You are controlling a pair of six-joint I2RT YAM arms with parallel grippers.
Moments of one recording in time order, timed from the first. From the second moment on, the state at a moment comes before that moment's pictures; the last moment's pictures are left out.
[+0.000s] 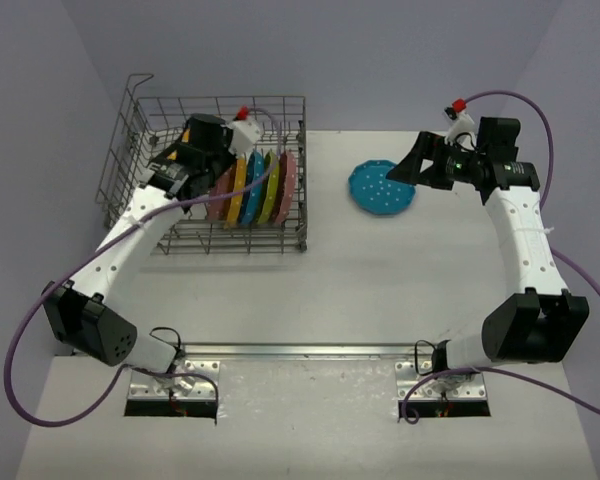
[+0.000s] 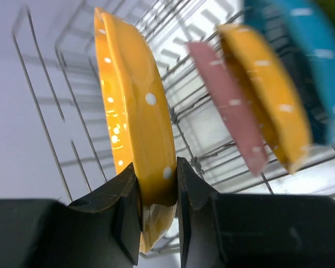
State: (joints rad) left arm -0.33 1.45 1.55 -0.71 -0.35 0.57; right arm -0.08 1.44 1.41 -0.66 -0.71 0.17
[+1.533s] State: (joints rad) left arm -1.12 1.08 0.78 0.15 -0.60 1.55; right arm 0.03 1.66 1.34 -0.50 -1.06 0.43
